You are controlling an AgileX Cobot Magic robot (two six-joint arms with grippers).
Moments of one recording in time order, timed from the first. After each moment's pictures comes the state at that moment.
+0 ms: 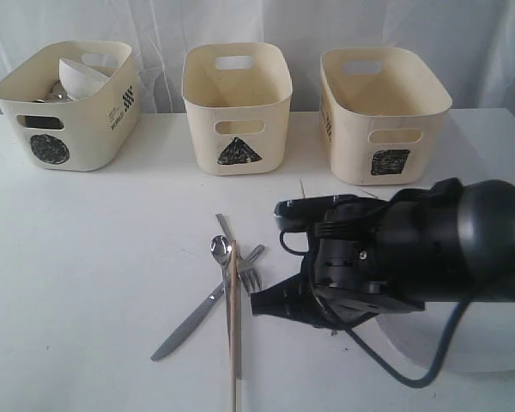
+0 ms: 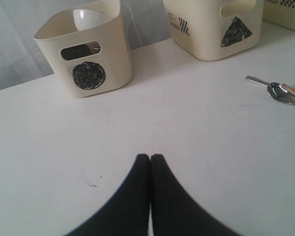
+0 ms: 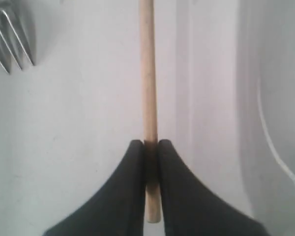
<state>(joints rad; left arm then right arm) -0.25 0.00 0.02 0.06 0.25 0.13 0.71 1.69 -0.87 -0.65 0.61 1.24</state>
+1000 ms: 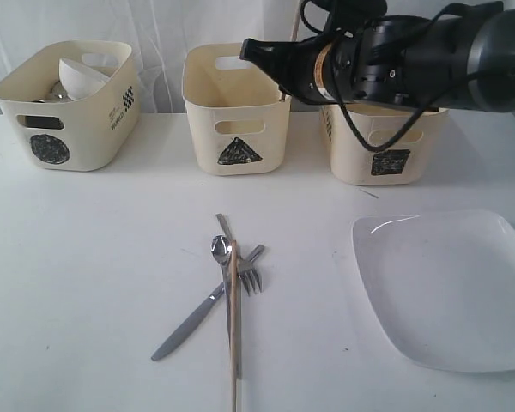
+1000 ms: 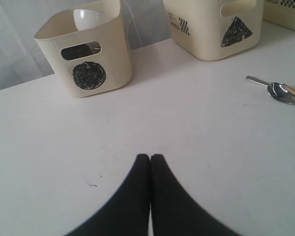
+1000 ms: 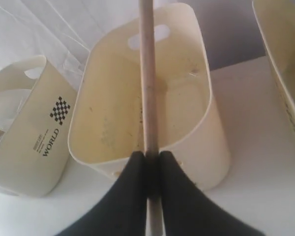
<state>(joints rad) -0.25 0.00 0.02 0.06 0.25 0.13 0.36 1.83 -1.37 -1.18 0.13 1.72</state>
